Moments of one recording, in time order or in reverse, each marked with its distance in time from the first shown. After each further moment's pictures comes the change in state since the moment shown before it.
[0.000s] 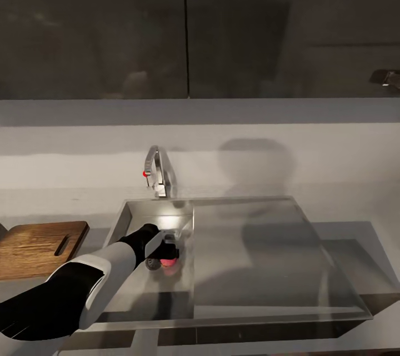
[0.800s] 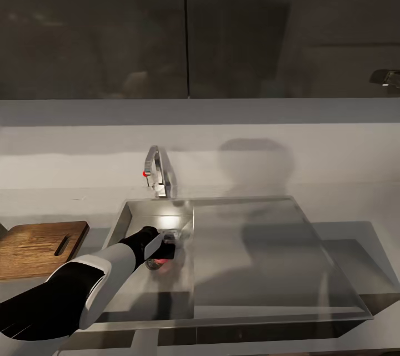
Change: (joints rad) left arm 0.000 0.000 0.003 0.029 0.005 -0.079 -0.002; right arm 0.000 -0.001 0.000 0.000 0.000 0.000 0.000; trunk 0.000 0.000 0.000
